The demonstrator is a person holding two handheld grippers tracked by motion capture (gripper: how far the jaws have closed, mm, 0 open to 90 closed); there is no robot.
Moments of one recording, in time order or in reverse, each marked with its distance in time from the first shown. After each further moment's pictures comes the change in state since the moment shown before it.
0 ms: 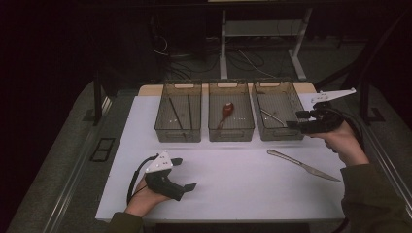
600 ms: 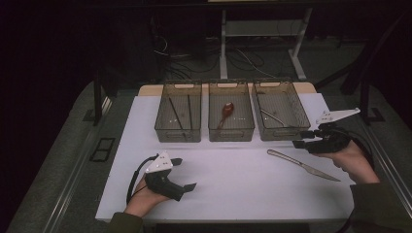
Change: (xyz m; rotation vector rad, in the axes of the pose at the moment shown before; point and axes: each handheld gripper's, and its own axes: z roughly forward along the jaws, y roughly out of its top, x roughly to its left) left arm -0.001 0.000 -0.001 0.008 0.006 0.010; right arm 0.013 -0.045 -0.009 0.091 0.029 -0.044
